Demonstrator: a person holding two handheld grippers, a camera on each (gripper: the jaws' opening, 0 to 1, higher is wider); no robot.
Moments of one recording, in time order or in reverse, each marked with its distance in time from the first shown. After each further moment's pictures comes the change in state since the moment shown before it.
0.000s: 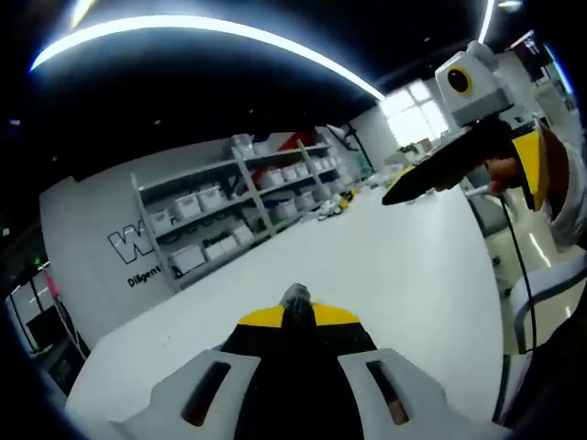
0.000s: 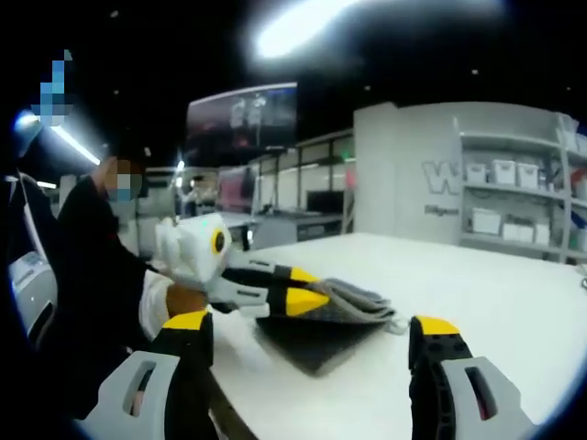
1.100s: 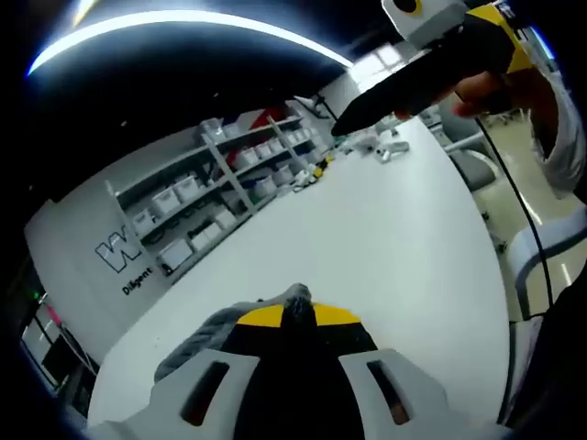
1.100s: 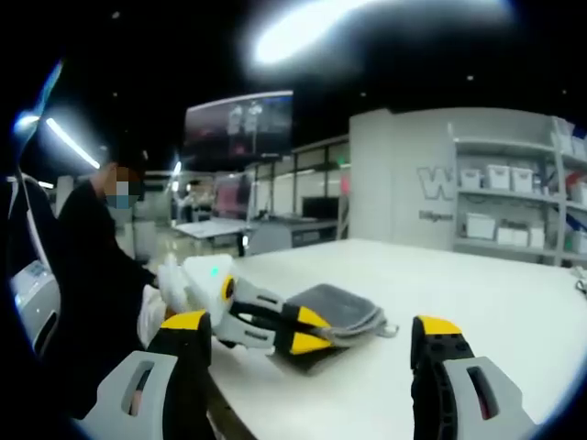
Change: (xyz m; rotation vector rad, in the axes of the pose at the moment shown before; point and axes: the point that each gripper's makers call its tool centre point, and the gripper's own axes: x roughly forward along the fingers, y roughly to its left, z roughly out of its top) left arm 0.020 -0.045 -0.028 0.145 0.127 -0.074; right arm -0.017 -0.008 0.010 -0.005 -0.033 -0.025
